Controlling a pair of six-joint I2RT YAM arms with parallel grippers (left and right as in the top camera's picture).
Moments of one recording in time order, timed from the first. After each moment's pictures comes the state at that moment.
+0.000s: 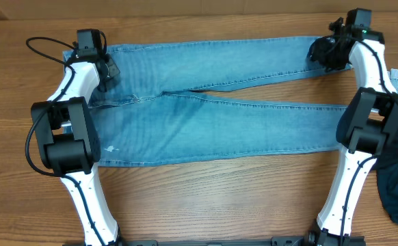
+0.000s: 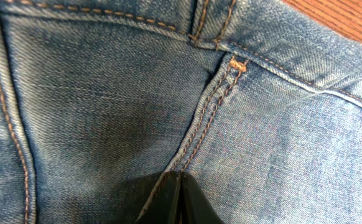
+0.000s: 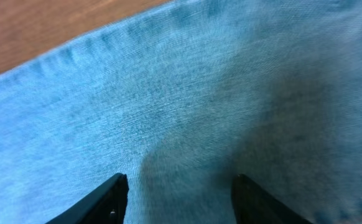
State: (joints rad) left arm 0.12 2.31 1.70 -0.46 -0.13 -0.41; right arm -0.23 2.55 2.21 -0.82 -0.26 0.09
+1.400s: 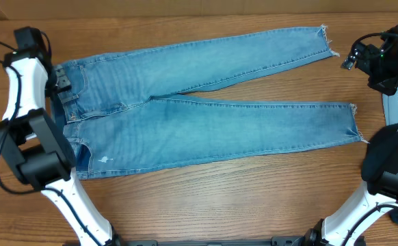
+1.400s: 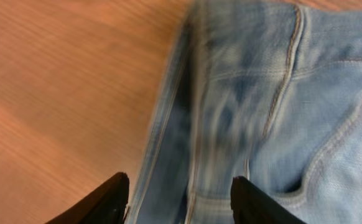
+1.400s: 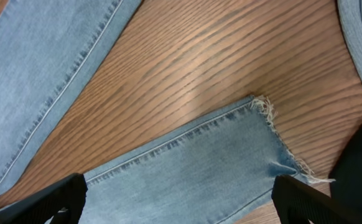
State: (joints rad) left arm 0.35 2.26 1.87 -0.88 -0.20 -0.11; right arm -0.36 2.03 2.00 -1.29 -0.17 0.22
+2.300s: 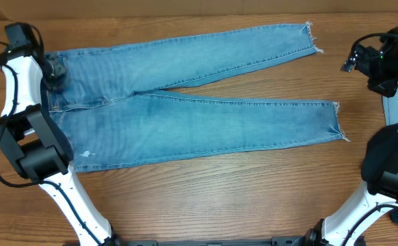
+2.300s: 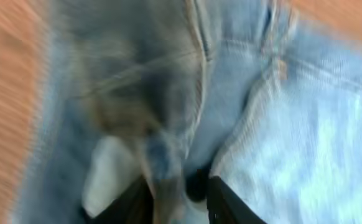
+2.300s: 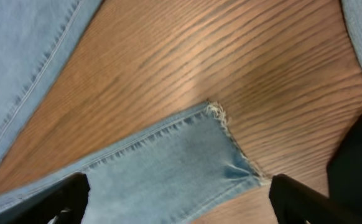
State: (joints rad) left arm 0.38 2.34 2.00 -0.83 -0.02 -0.22; right arm -0.36 2.03 2.00 -1.33 -0.17 0.20
